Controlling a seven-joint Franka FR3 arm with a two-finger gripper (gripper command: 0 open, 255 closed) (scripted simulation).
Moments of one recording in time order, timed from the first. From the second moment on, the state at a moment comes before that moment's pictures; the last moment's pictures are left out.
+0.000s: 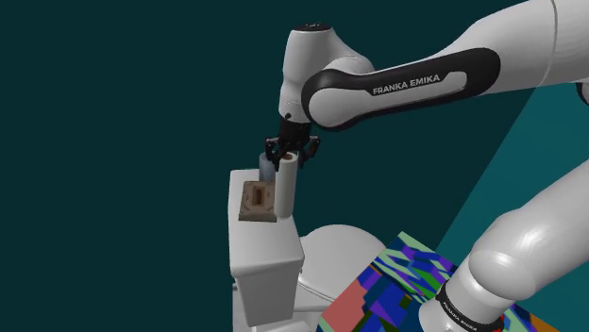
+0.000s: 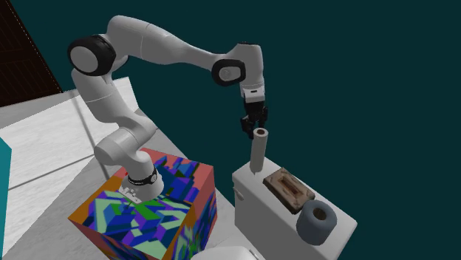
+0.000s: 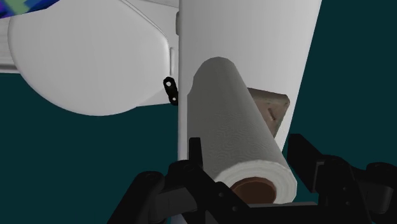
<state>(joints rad) -0.11 -0.24 0.51 -2.15 -0.05 2.07 0.86</state>
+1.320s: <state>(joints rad) -0.13 -0.10 0.51 -1.74 -0.11 1.79 0.84</state>
